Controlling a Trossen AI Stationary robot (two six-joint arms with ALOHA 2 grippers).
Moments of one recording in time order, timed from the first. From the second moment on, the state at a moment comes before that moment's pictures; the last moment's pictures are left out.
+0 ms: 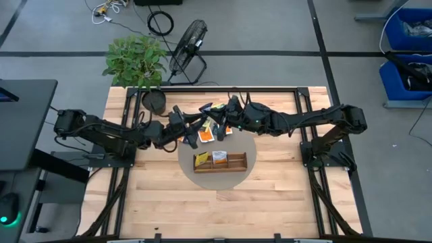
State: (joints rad) left arm -0.05 1.31 0.59 0.94 -0.54 -0.07; right arm -0.02 1.55 1.14 0.35 0.28 0.22
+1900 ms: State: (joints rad) left arm -0.07 1.12 0.59 0.47 -0.39 -0.11; right arm -0.01 1.36 1.18 -0.10 0.16 -0.17
